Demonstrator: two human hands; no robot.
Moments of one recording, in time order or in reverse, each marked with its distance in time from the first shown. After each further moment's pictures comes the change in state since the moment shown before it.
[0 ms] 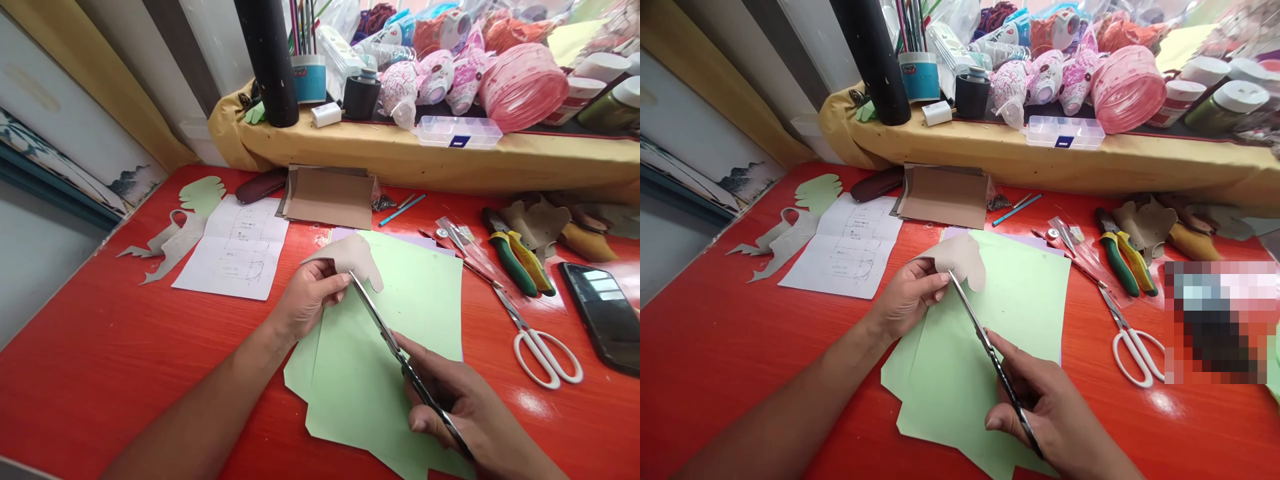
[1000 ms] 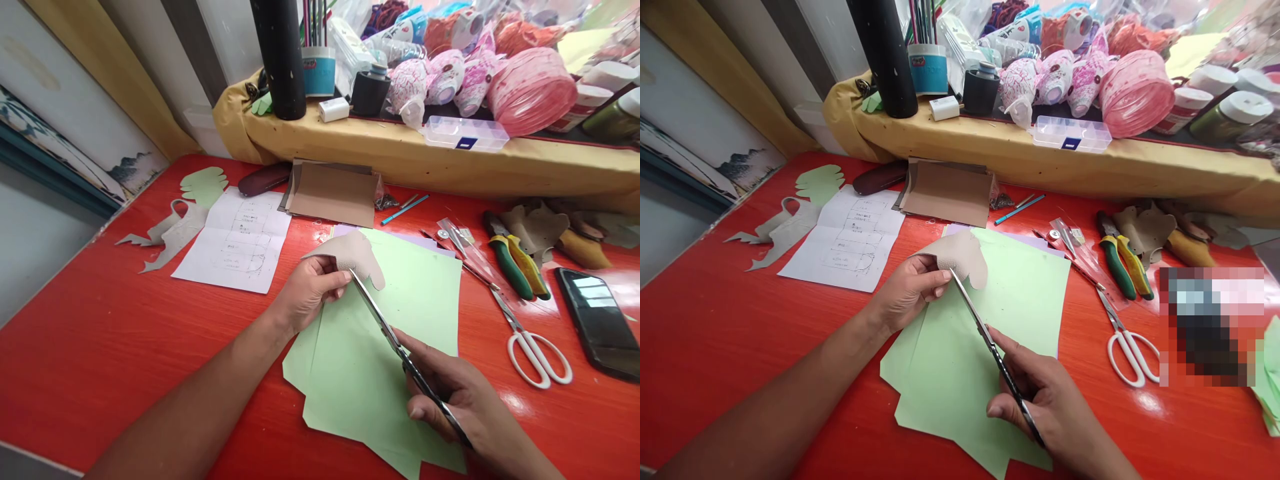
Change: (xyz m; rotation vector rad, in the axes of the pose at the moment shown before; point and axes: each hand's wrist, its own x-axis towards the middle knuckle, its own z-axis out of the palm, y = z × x) left_hand 0.000 0.004 0.000 0.010 -0.012 -0.030; right_hand -0.001 -0.008 -0.008 -0.217 0.158 -0.057
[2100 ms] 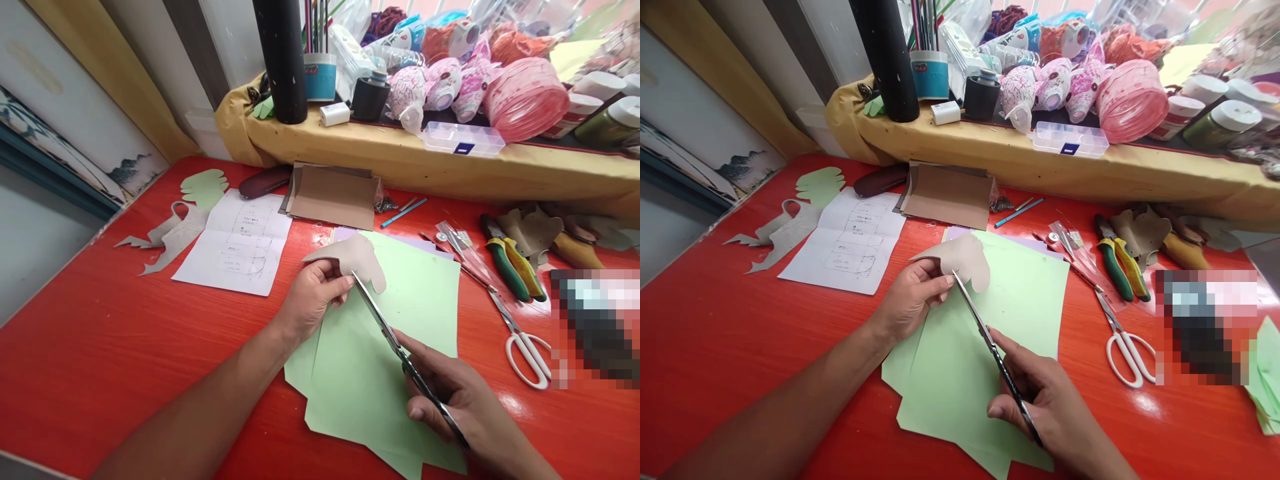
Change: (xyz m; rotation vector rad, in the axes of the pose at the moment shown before) left_hand -0.005 -0.008 0.005 0.013 0.061 0.052; right_hand -0.001 0.003 0.005 0.062 0.025 0.019
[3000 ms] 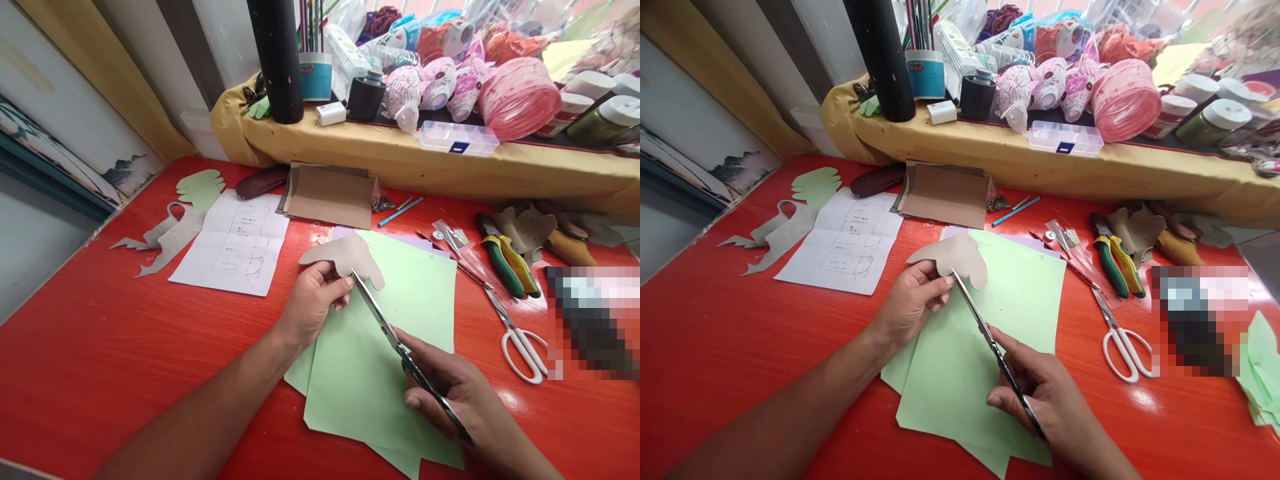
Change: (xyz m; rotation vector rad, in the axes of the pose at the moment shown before) left_hand -0.007 -0.004 0.007 -0.019 0.005 0.029; right_hand -0.003 0.017 0.001 -0.017 0.040 -0.012
